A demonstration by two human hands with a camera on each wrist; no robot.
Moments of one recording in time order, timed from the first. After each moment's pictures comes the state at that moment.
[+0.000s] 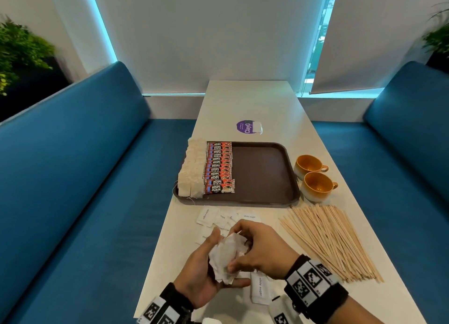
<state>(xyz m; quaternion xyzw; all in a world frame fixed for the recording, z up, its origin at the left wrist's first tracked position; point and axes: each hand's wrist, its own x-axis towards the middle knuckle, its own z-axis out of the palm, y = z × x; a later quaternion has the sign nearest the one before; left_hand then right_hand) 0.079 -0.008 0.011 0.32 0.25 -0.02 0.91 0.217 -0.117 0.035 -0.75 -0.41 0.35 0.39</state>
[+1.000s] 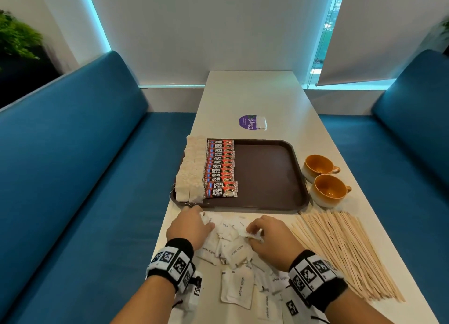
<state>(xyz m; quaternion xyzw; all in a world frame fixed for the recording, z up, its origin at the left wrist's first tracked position) 0.154 0.107 -0.027 0.86 0.46 -0.05 0.22 0.279 -0.086 -0.018 -0.86 -0.42 0.20 0.22</state>
